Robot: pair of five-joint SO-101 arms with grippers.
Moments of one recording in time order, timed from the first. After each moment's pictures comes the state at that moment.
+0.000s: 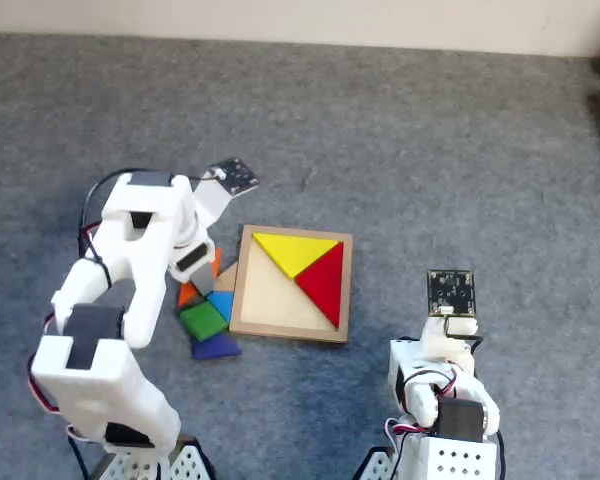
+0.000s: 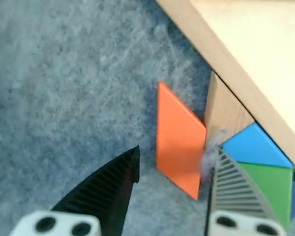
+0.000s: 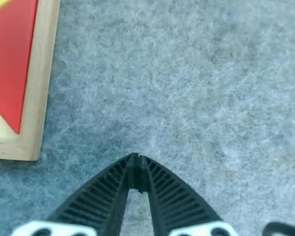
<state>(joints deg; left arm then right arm) -3.7 13.6 18.5 68.0 -40.7 1.1 -104.1 96.0 71.2 7.4</state>
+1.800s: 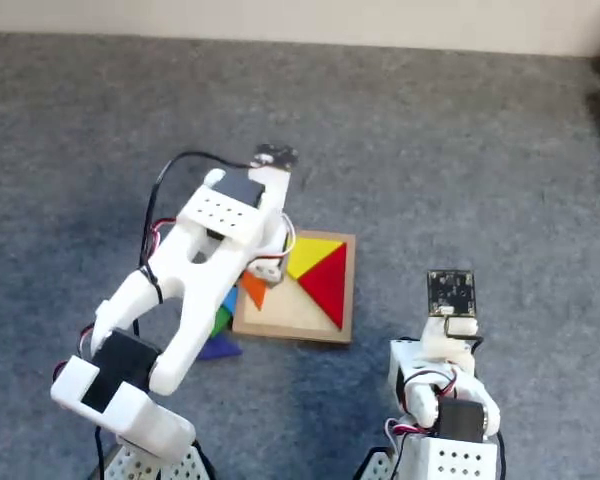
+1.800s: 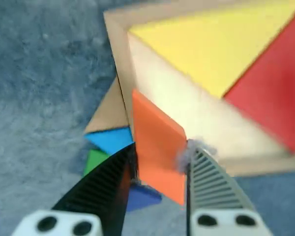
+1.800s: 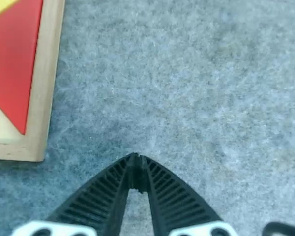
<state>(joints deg) 18.0 4.2 14.5 76.6 18.9 1.1 -104.1 96.0 71.3 7.4</state>
